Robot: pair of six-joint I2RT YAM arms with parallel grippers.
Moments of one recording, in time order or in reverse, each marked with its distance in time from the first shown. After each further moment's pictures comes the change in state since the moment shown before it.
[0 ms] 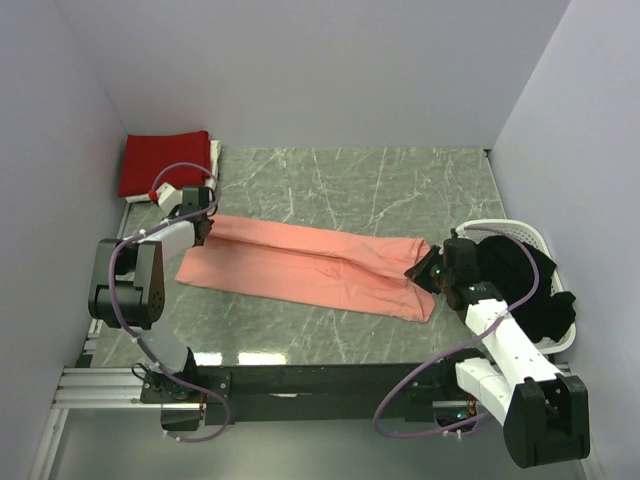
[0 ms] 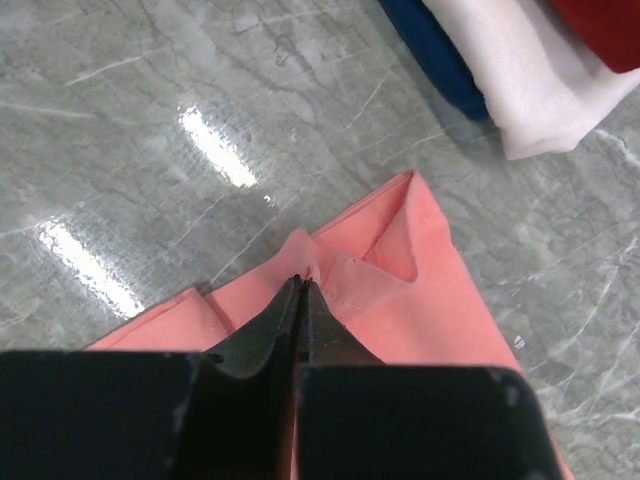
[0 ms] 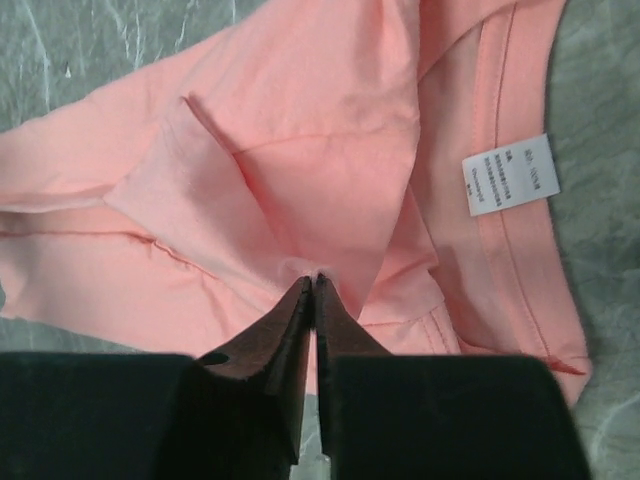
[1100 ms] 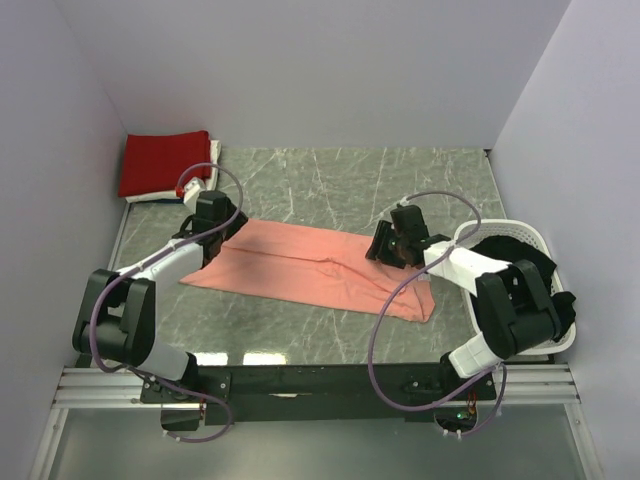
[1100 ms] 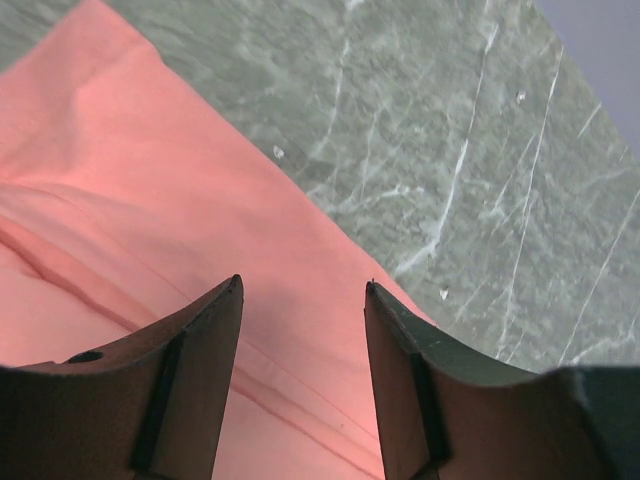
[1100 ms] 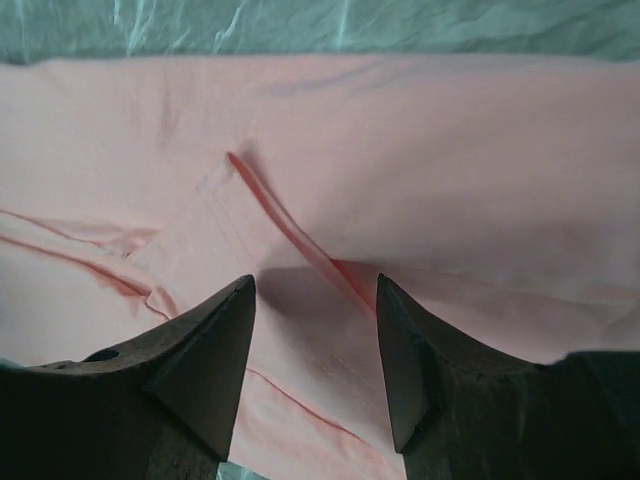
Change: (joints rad) left arm -0.174 -0.237 -0.155 0.177 0.246 -0.021; right arm 0.226 0.583 0.325 0.109 0.095 -0.092
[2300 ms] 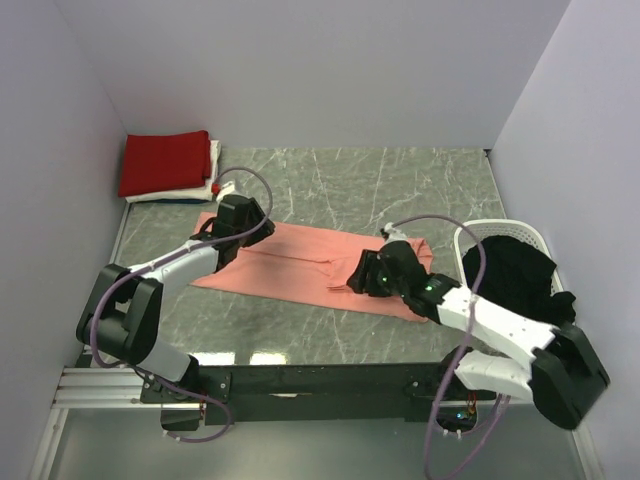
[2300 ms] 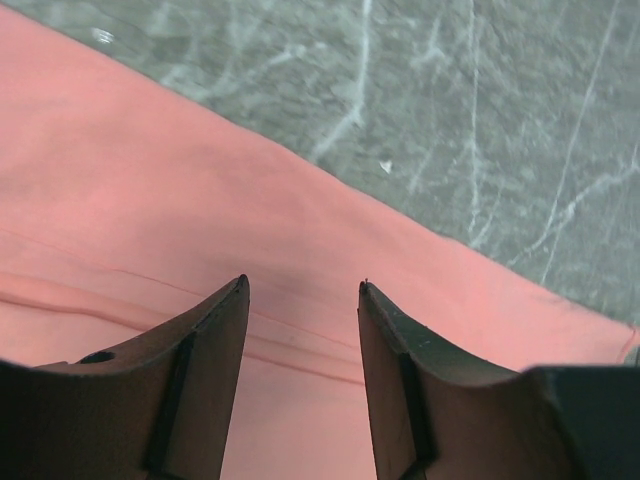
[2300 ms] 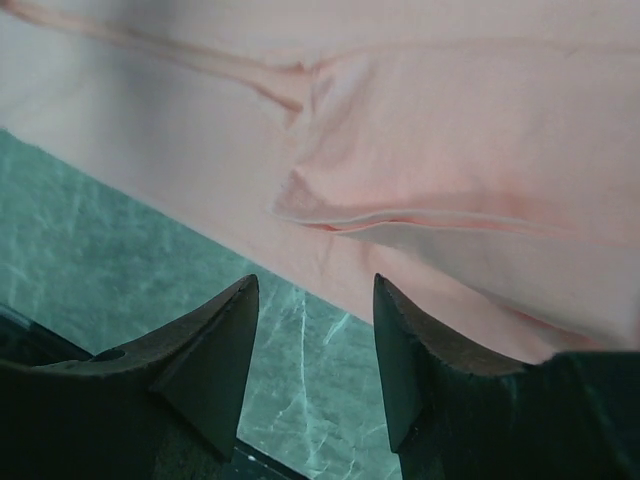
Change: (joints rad) left arm -0.150 0.027 0.013 0.006 0.132 0.113; right arm 0.346 -0.369 -0.220 0.005 0.051 0.108
